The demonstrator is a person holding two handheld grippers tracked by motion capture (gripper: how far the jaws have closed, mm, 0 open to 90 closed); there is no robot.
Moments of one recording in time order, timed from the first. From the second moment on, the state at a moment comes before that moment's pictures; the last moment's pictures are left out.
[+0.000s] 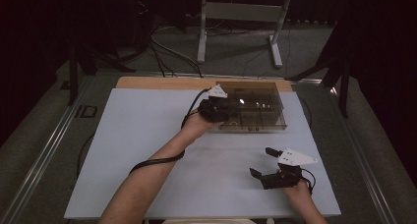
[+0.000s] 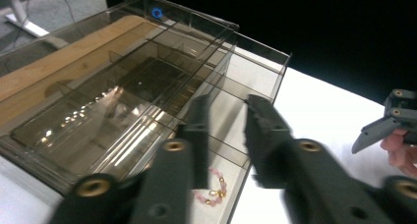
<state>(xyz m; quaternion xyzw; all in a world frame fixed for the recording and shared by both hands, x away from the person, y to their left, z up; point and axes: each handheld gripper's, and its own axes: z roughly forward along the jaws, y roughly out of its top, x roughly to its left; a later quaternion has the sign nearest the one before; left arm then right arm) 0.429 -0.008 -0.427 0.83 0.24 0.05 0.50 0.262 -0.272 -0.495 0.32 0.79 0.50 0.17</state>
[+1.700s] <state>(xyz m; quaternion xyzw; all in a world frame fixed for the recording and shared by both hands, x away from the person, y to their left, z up) 0.403 0.076 -0.418 0.80 0.29 0.09 0.52 0.263 -0.268 -0.496 0.31 0.80 0.49 0.17</state>
